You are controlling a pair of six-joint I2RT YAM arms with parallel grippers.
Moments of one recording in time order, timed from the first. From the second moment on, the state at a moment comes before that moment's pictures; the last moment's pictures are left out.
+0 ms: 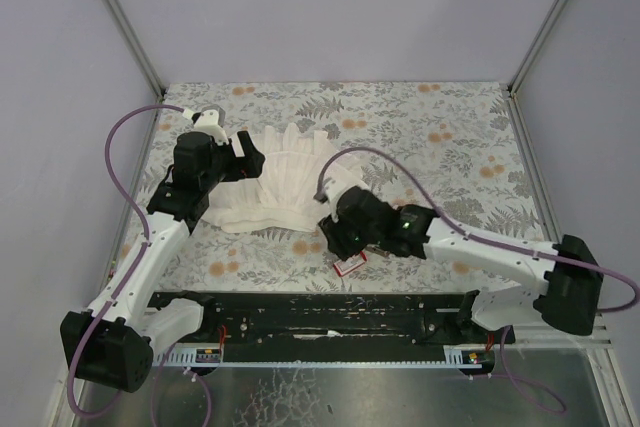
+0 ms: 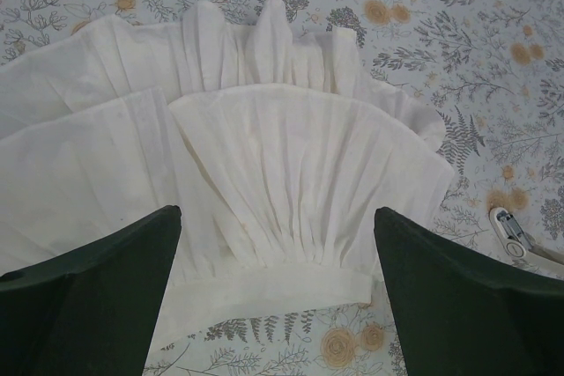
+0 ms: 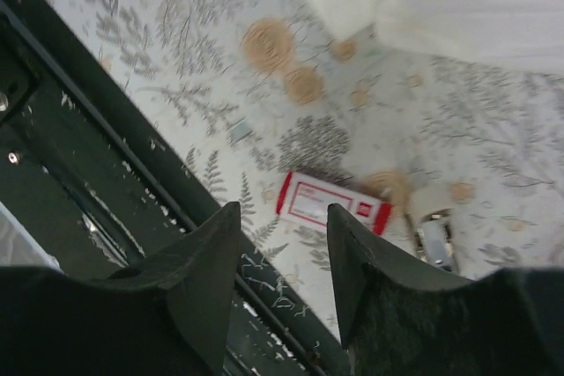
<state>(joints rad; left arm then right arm) -0.21 1.04 0.88 -0.27 0.08 -0.31 1.02 1.29 0.98 -0.49 0.03 0.25</state>
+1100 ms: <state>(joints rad) -0.21 1.01 0.88 -0.27 0.08 -0.31 1.23 1.86 1.25 -0.56 0.21 0.83</state>
